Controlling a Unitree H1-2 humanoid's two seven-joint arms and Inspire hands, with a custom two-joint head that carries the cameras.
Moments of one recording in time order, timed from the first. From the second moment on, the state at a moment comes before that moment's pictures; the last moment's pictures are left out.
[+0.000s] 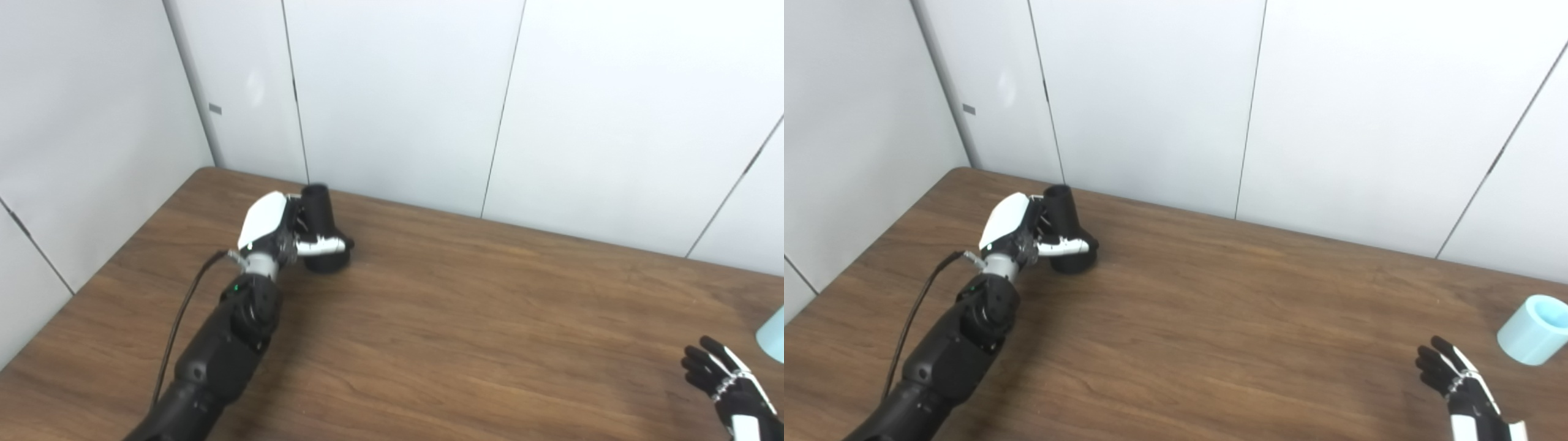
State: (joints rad) left arm -0.40 0.42 -0.11 0.26 0.56 0.23 0.20; right arm 0.11 -0.12 -0.11 -0.07 -0.05 -0.25 -0.01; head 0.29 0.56
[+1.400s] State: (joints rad) left arm -0.03 0.10 -0.36 -0.16 0.72 0.15 0.18; right arm 0.15 -0.02 -0.08 -0.17 0.03 -0.06 -0.02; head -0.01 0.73
